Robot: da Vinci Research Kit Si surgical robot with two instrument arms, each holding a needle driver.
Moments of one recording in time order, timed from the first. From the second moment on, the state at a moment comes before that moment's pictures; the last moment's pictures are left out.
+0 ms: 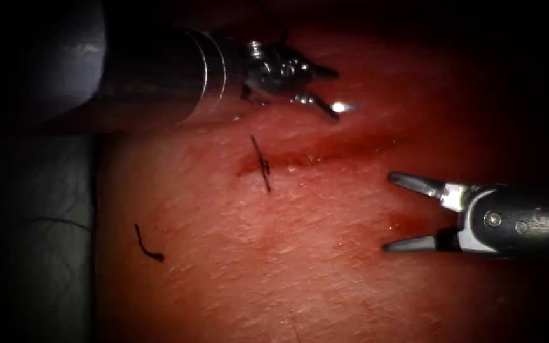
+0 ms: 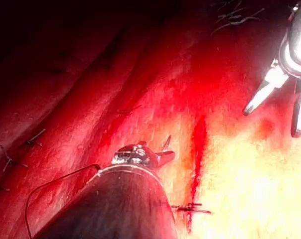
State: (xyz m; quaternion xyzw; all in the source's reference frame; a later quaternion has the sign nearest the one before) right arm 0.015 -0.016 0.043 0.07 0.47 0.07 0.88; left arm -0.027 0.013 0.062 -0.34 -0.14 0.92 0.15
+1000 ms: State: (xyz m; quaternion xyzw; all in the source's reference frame) right arm 0.014 -0.014 0.046 0.09 0.47 0.11 0.87; left arm -0.022 0.010 0.056 -0.49 -0.04 0.87 0.02
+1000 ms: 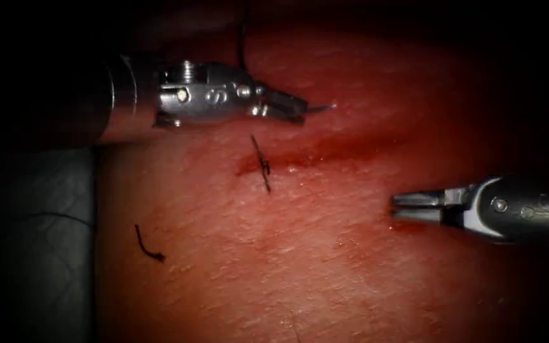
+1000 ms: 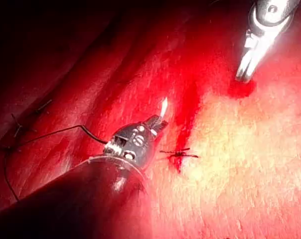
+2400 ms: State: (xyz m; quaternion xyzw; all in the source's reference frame) right arm 0.018 -0.004 0.051 0.28 0.68 0.23 0.64; left arm -0.026 0.004 0.051 -0.71 0.10 0.65 -0.25
